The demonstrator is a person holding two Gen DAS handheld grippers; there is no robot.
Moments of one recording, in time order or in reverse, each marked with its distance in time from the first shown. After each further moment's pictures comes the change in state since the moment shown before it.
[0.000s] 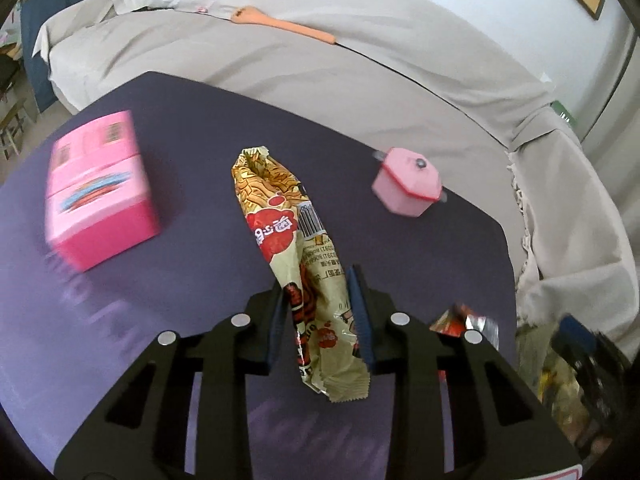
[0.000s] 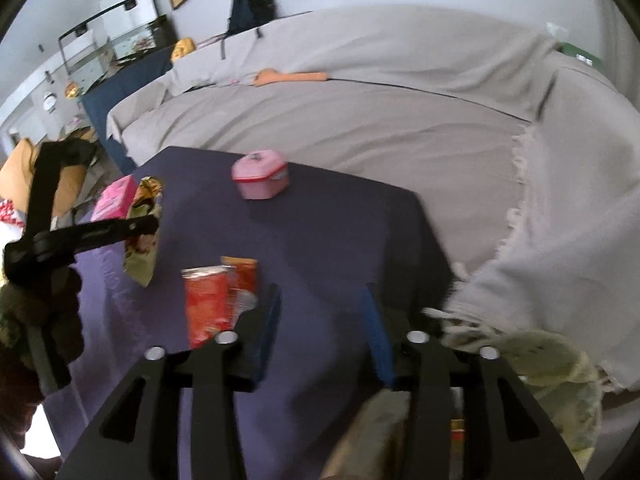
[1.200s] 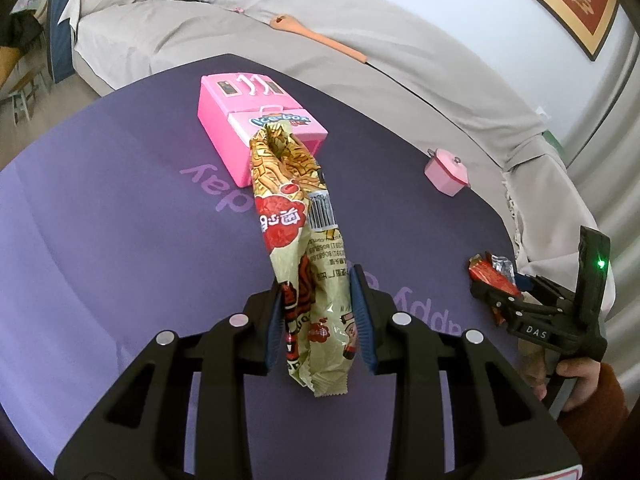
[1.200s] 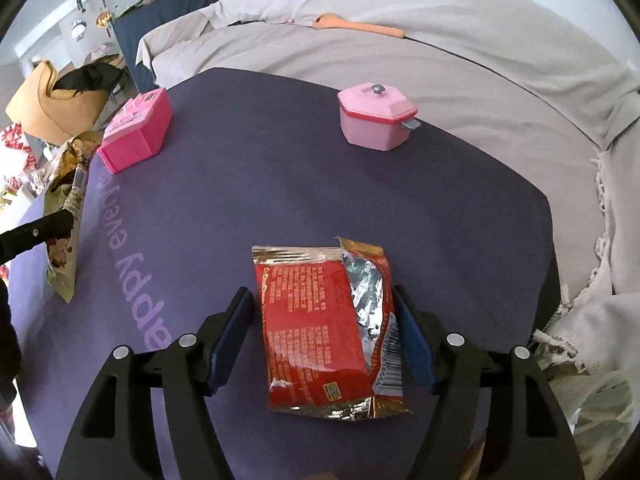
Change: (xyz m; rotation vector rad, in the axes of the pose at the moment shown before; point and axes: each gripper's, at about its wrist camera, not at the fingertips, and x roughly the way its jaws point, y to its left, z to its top) left arm -0.066 0.102 -0.064 -0.087 -0.052 -0.062; right arm 0.085 0.090 -0.008 -0.193 0.169 0.017
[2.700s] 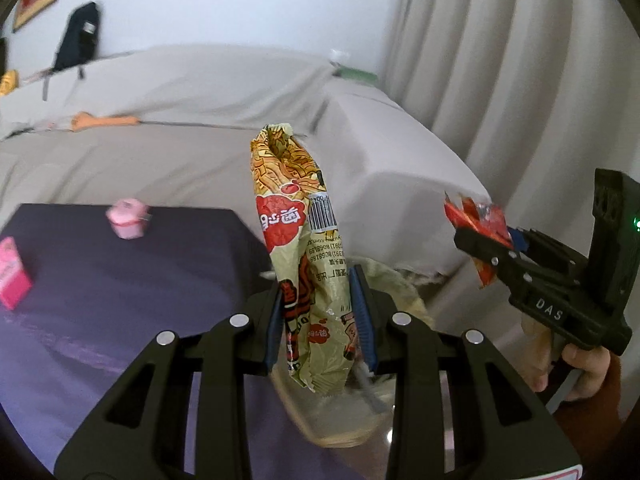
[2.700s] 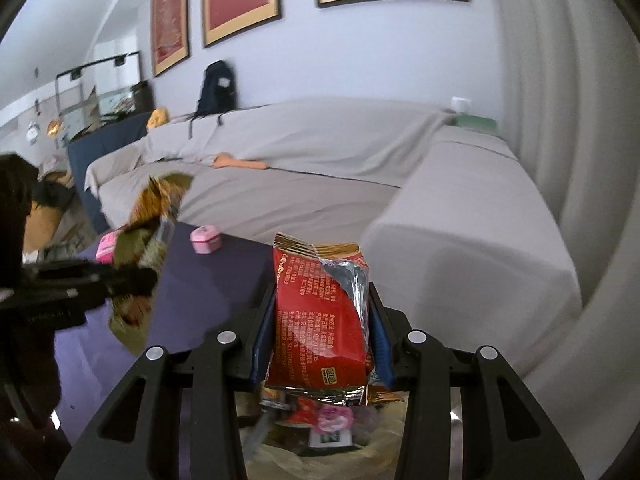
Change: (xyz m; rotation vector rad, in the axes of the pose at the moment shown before) left arm -0.050 -0.359 -0.071 0.518 -0.036 -0.322; right arm -0.300 -0.169 -0.154 0.234 -0.462 -0.238
